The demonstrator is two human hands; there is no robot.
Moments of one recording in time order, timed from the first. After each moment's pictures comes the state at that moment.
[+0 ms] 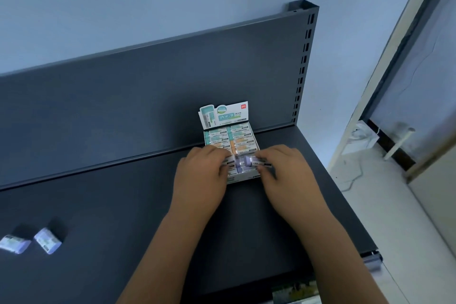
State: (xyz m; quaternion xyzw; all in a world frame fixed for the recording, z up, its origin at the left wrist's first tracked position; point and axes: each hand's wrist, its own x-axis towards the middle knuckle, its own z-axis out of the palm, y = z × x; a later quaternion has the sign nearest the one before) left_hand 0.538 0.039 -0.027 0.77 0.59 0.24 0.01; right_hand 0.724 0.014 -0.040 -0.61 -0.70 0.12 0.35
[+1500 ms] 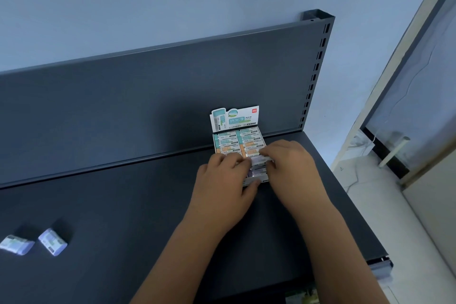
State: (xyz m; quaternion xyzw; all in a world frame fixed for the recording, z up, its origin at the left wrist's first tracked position) left_hand 0.542 0.025 -0.028 0.82 0.55 0.15 0.02; right_hand 0.710 0.039 -0.029 -0.59 -0.73 0.04 0.34
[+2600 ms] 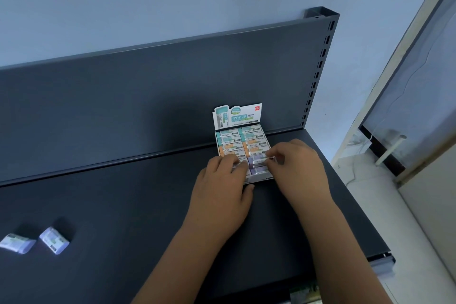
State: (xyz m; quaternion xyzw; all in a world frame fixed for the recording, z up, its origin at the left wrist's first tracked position) left_hand 0.531 0.014 -0.032 0.81 0.56 0.16 0.03; right_hand 0.708 0.039 -0.032 -0.70 -0.63 0.11 0.32
